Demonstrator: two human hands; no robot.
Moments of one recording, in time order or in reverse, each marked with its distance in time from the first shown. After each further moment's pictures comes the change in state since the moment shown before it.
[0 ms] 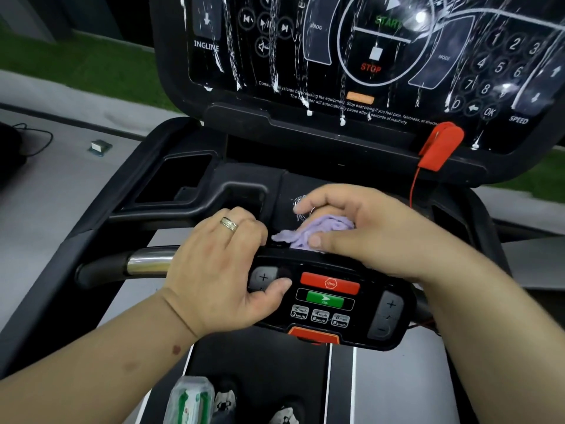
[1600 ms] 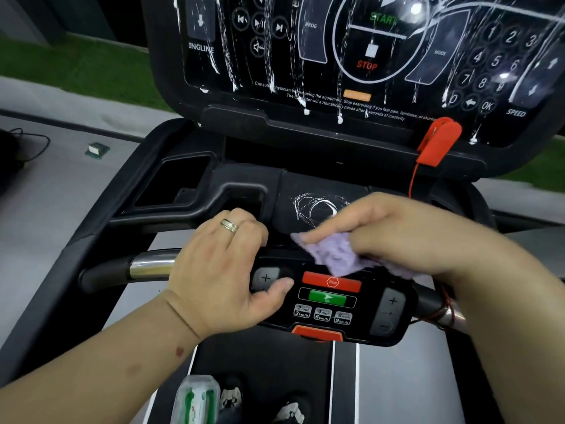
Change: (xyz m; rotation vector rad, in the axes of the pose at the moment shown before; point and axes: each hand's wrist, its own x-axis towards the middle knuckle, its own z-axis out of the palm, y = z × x) left_hand 0.000 -0.001 0.000 -0.013 -0.009 0.008; right_hand -0.008 -0.020 -0.010 -0.039 -0.182 0.192
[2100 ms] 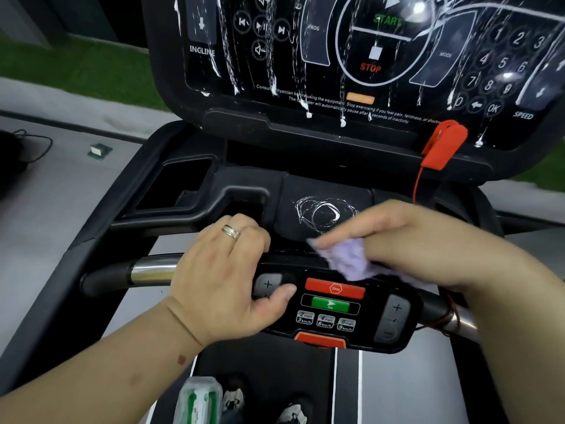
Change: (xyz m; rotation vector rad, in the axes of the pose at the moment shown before) left_hand 0.001 -0.001 0.000 -0.011 -0.003 0.004; right_hand 0.000 0.012 -0.004 0.042 0.013 0.008
